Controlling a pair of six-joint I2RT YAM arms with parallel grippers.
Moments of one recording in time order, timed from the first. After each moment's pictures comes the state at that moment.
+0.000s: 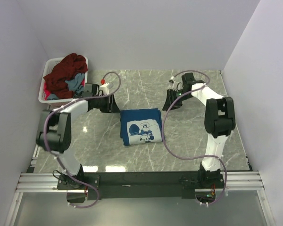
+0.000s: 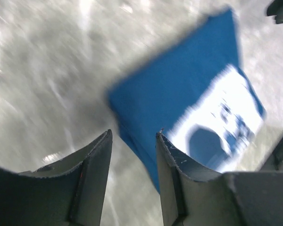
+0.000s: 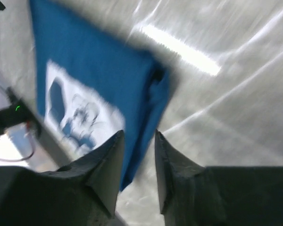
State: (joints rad) left arm -0.16 1.79 1.10 -0.20 0.66 -0.13; right arm 0.14 2.04 1.52 -0.72 -0.71 0.02
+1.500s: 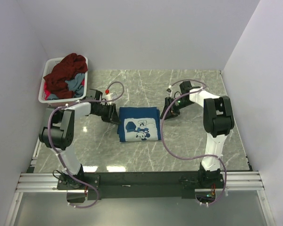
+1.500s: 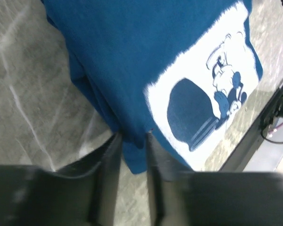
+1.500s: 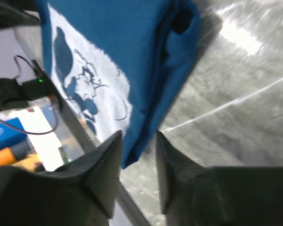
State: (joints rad) left arm -0.18 1.80 1.03 -0.33 0.74 -0.08; right arm 0.14 2.04 1.37 -0.72 -0.86 0.01
